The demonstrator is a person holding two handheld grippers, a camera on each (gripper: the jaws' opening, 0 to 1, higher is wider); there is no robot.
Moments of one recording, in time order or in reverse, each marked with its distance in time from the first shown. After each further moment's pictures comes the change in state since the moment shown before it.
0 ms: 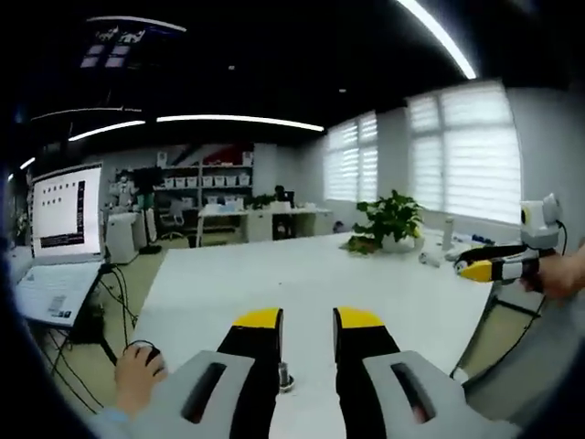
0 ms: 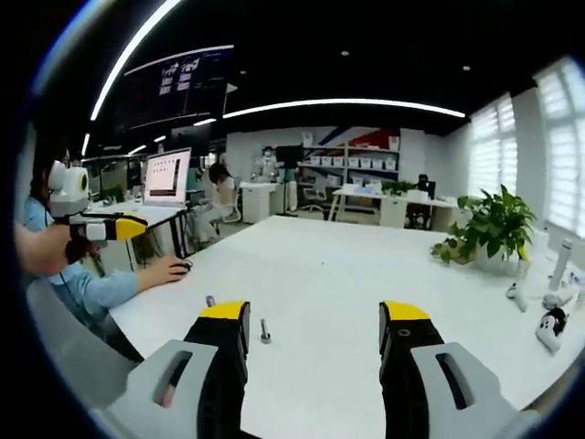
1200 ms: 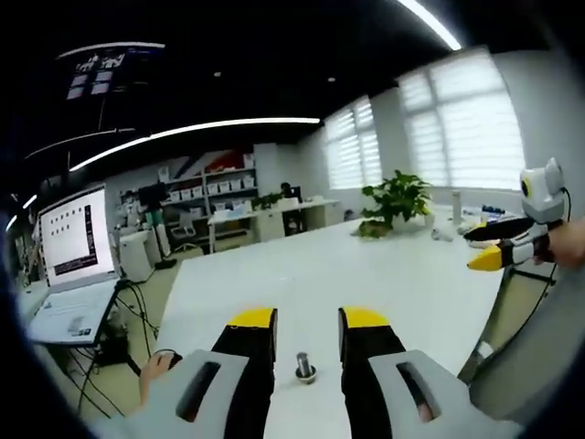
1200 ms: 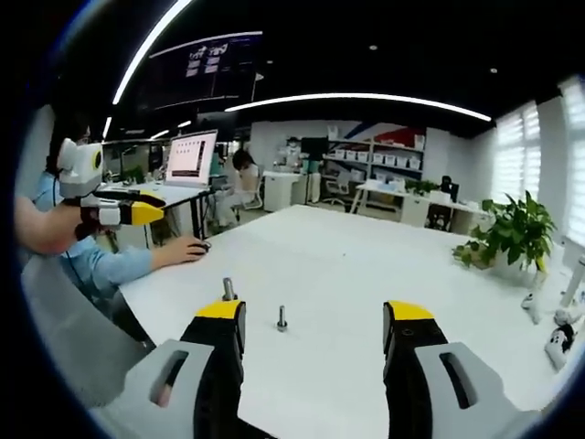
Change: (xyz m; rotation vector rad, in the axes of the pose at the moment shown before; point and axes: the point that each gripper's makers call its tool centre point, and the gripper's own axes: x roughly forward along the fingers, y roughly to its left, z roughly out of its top) left arm -0.001 0.004 -0.010 0.136 0.020 0.060; right arm 0.006 0.029 -0.015 -0.091 0.025 0.101
